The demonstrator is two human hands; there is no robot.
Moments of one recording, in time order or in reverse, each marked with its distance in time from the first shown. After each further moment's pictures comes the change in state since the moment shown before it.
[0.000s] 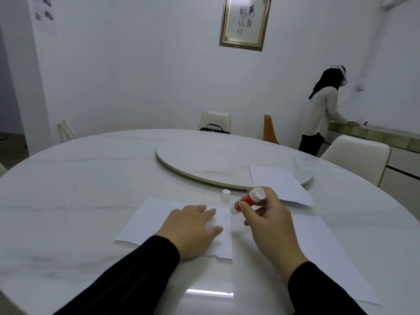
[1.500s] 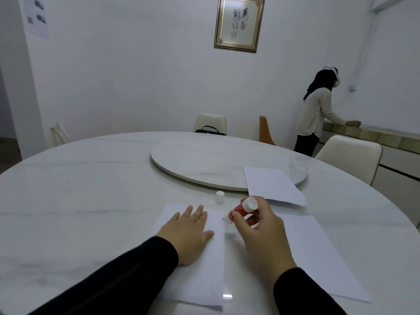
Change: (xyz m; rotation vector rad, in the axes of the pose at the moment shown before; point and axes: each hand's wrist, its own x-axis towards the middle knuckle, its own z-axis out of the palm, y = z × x) left_hand 0.005 0.005 0.009 0.066 -0.174 0.008; right_hand -0.009 0.017 0.001 -0.069 0.028 -0.045
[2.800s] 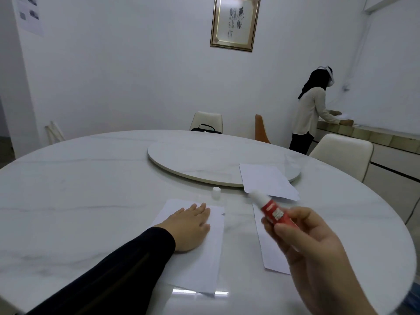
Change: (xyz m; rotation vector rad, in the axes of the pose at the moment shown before) left_hand 0.003 0.003 -0.007 -0.098 -0.050 0.076; right_hand -0.050 -0.047 -0.075 0.923 -0.022 0.231
